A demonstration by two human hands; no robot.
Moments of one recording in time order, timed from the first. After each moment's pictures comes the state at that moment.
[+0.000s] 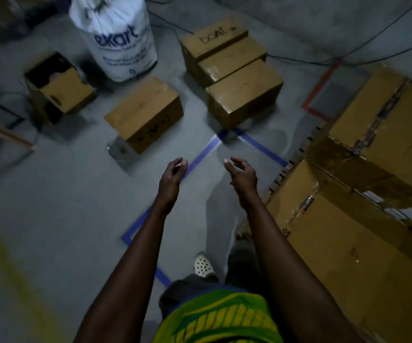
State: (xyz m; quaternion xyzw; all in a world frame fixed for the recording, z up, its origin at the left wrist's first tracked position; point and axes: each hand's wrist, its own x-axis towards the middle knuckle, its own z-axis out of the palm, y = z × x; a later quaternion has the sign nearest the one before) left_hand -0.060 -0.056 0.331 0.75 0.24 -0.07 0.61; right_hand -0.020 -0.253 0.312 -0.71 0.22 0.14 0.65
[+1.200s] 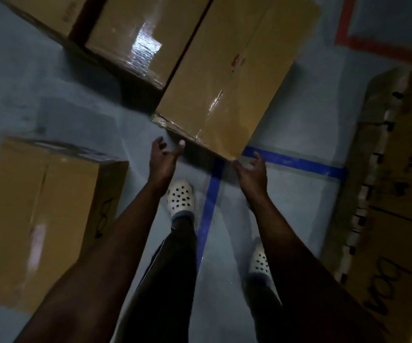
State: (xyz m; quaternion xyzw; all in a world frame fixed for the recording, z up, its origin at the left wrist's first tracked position) left_hand 0.776 0.024 -0.205 0.76 0.25 -0.32 0.51; right_hand 0.678 -0.159 -0.196 -0.63 0.56 0.13 0.52
